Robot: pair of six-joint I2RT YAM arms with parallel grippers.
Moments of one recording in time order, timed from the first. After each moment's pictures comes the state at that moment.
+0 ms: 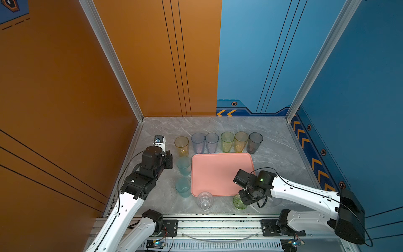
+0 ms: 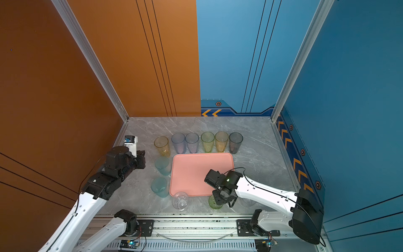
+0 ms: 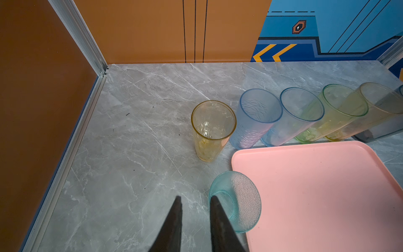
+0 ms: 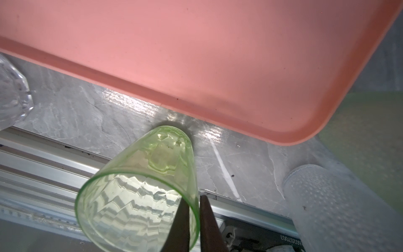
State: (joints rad) left arm -0.32 0.78 0.88 -0.64 -0.23 -0.18; right arm 0.99 1.23 0.84 -1.07 0.02 0.64
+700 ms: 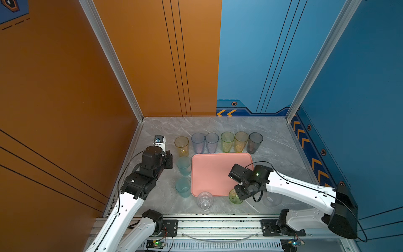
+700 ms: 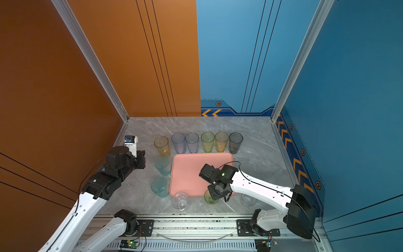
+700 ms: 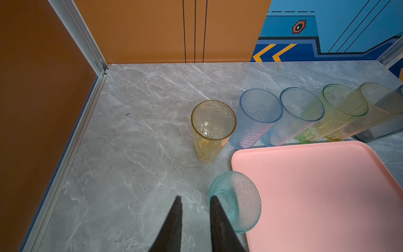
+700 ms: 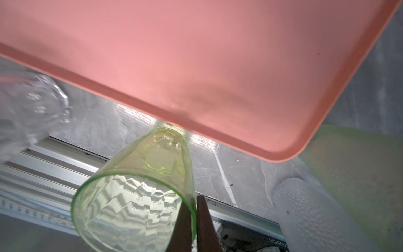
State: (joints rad) left arm -0.32 0.78 0.88 -0.64 -0.23 -0.18; right arm 0.99 1.33 1.04 -1.13 0.07 0.56
